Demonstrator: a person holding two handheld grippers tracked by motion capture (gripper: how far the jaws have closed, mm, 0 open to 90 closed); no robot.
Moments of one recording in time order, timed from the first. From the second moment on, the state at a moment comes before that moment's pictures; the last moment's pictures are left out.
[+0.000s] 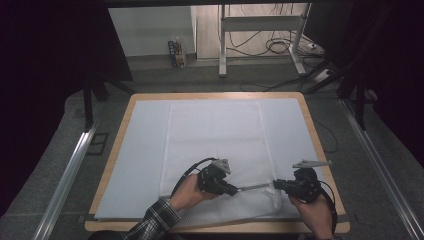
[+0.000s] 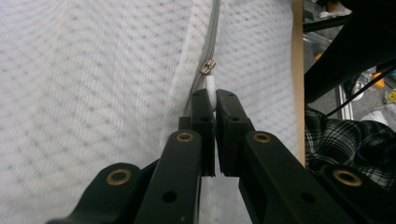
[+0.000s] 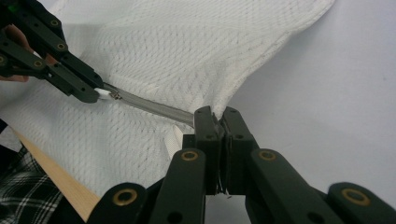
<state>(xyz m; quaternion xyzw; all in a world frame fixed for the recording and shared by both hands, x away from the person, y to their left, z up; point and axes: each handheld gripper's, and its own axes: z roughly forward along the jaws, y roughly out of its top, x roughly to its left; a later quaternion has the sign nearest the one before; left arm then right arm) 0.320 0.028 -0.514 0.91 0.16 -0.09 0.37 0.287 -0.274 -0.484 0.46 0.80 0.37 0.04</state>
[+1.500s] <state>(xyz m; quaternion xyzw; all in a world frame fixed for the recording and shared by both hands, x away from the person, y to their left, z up) 0.306 0.079 -0.518 0.89 0.19 -0.09 0.39 0.282 -0.278 -0.485 0.46 0.80 0.38 0.04</state>
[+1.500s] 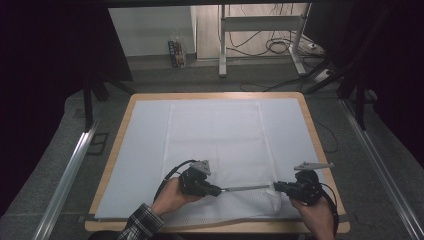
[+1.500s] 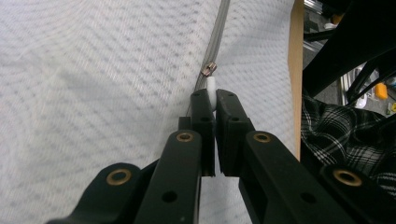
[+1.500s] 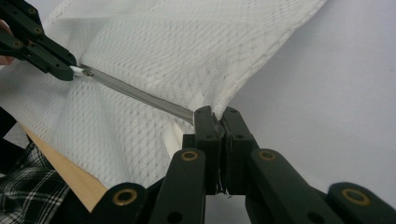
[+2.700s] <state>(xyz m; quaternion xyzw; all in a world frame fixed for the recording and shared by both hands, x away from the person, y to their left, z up) 0.295 0.118 -0.521 0.89 0.22 -0.08 0.39 0.283 -0.279 -0.487 0.46 0.80 0.37 0.03</state>
